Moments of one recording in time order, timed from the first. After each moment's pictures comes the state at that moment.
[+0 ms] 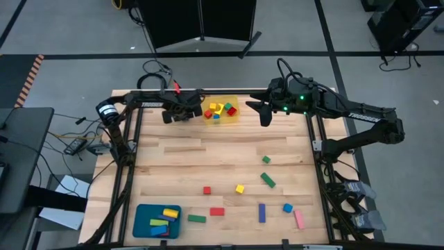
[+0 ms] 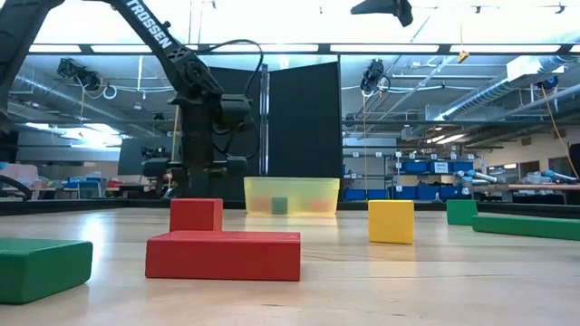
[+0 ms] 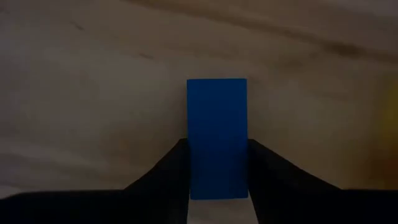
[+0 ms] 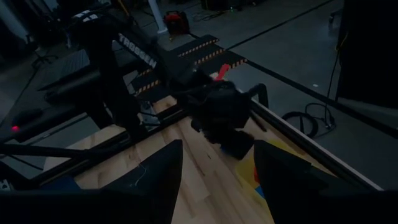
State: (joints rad) left arm 0.59 1.79 1.05 -0.61 -0.26 -1.18; right arm -0.21 1.17 1.27 -0.42 0.13 0.35
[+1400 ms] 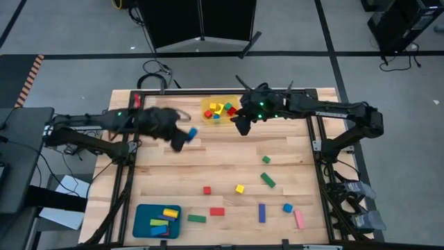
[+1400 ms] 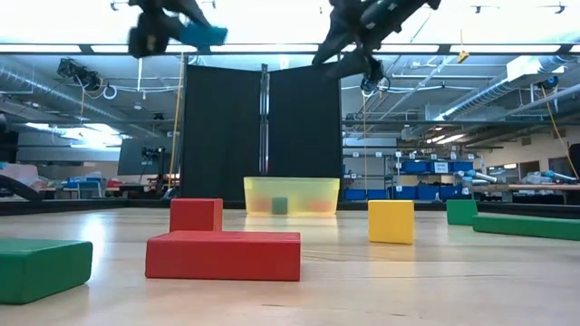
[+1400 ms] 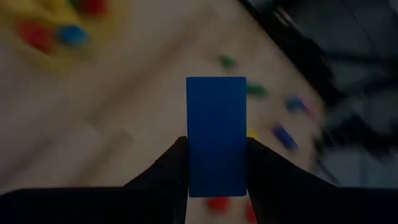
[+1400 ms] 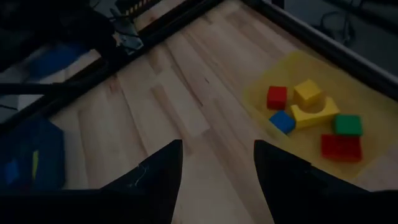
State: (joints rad) left arm 0.02 1.03 1.05 -0.69 -0.04 -0.76; right arm -0.25 1.46 1.27 -0.46 -0.02 0.42
